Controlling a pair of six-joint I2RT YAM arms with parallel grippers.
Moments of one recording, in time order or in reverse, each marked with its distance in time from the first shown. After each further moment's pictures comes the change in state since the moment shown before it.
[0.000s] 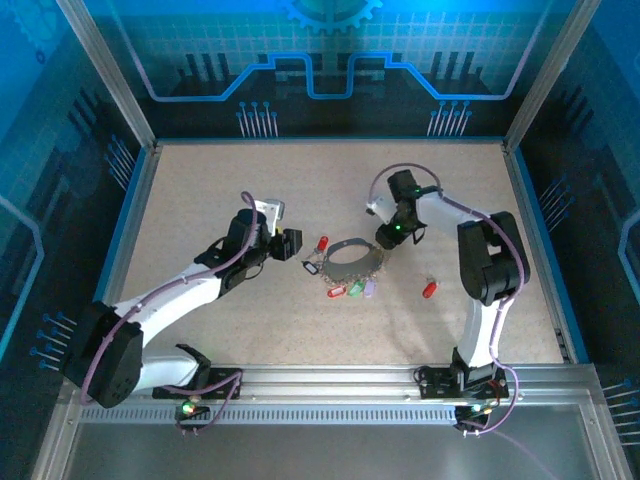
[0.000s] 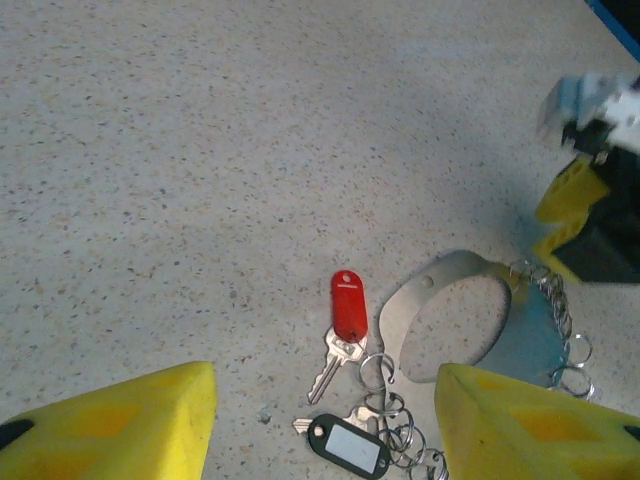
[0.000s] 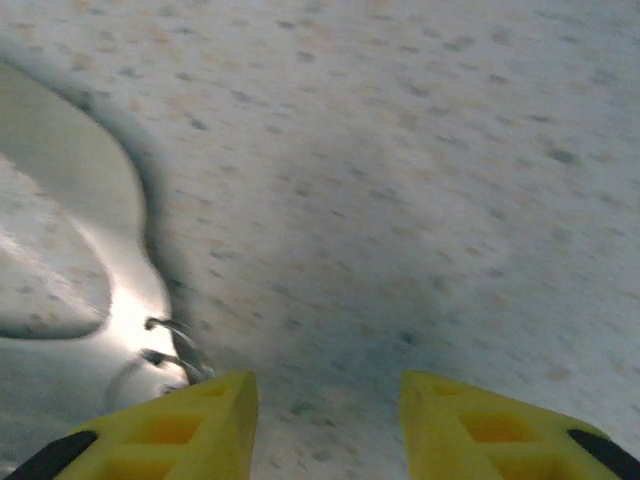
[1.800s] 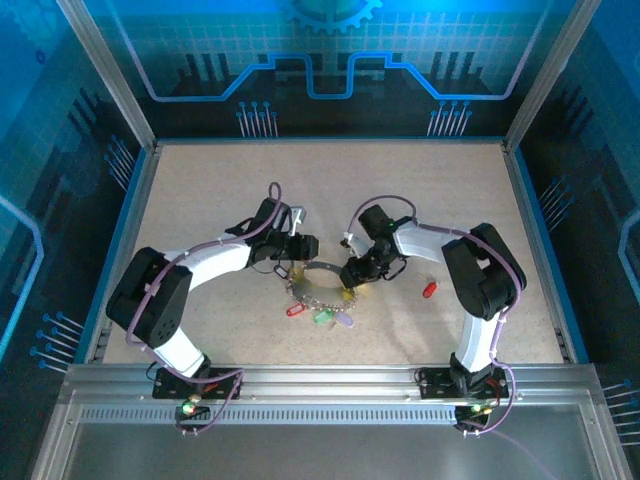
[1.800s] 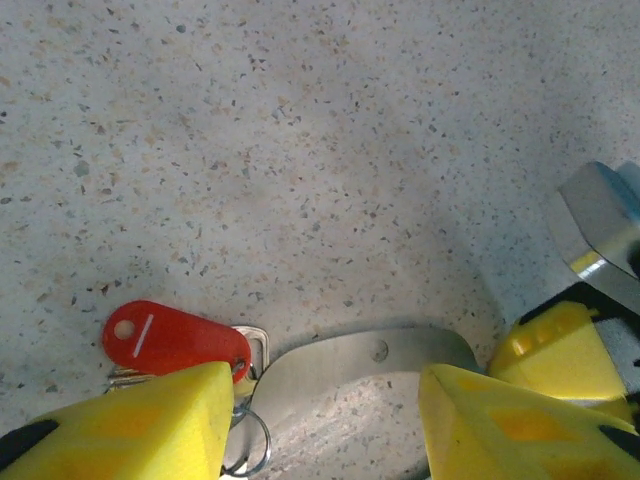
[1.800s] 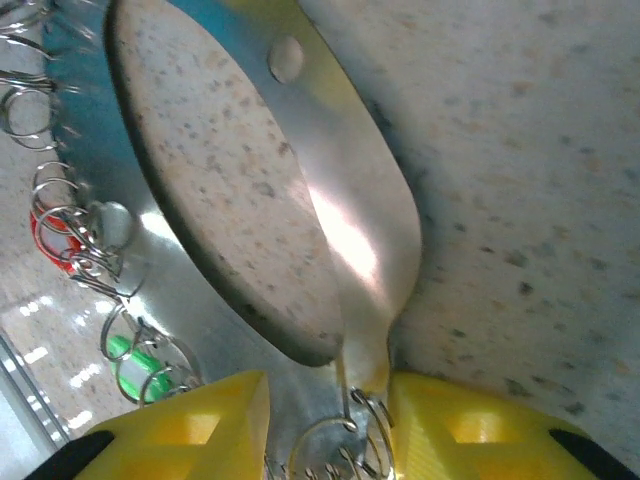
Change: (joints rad) left arm 0.015 0.379 0.217 -0.169 0.280 -0.083; right arm 0.222 -0.086 -0.235 0.084 -0.453 0.560
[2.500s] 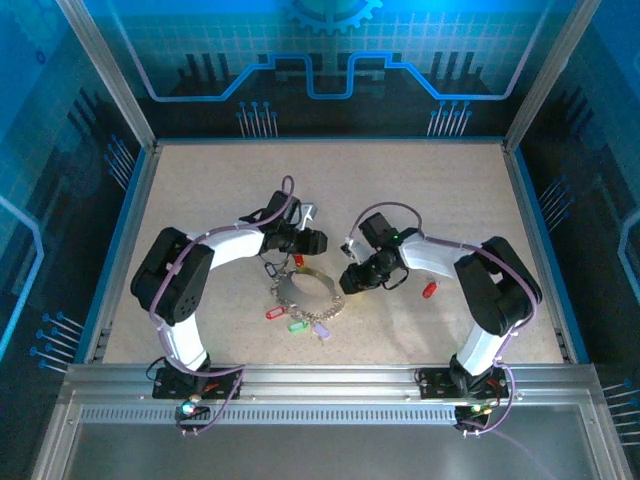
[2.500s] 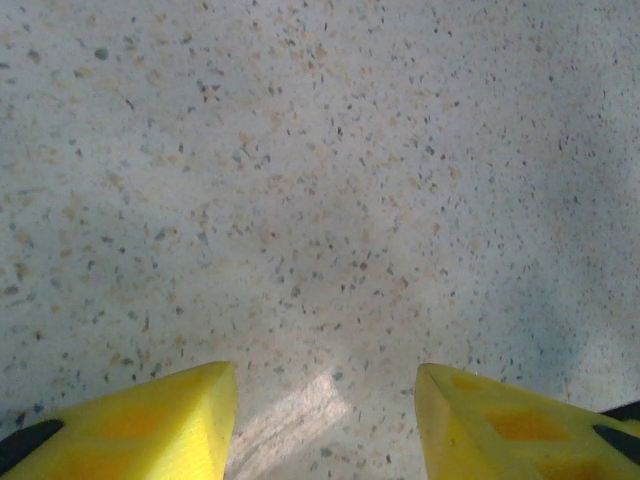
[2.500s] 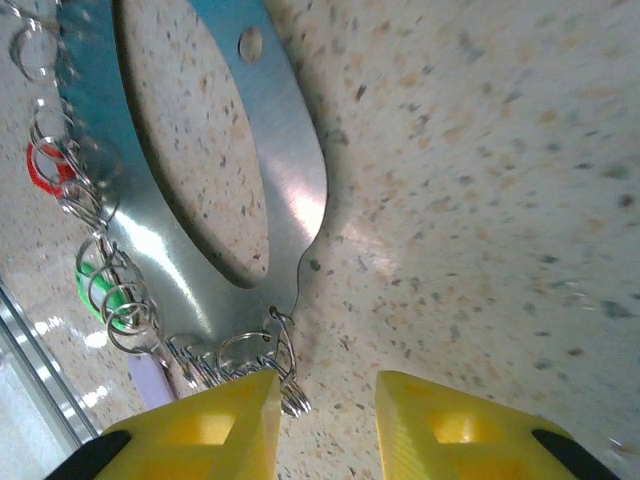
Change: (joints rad) left arm 0.008 0.156 0.121 -0.011 0.083 0.042; right arm 0.042 -0.113 -0.121 0.085 0.010 0.081
